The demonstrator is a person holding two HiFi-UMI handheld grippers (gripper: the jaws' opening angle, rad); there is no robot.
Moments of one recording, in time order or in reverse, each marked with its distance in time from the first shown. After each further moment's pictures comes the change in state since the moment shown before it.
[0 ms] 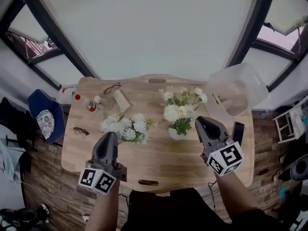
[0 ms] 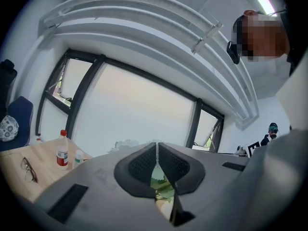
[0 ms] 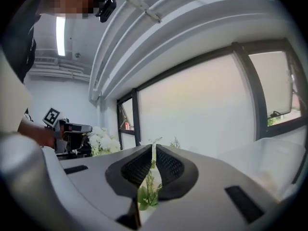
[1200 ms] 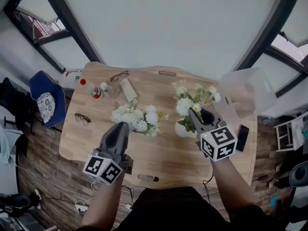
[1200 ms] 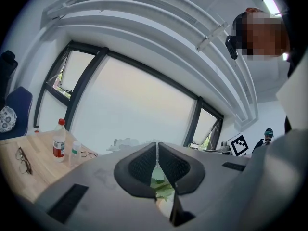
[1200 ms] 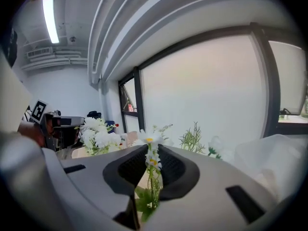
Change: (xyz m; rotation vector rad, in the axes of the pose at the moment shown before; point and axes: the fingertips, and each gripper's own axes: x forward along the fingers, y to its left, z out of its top) left arm 0.003 0.016 -0.029 -0.052 0.032 -0.016; right arm 0.077 0.024 -0.035 -0.027 0.253 0.049
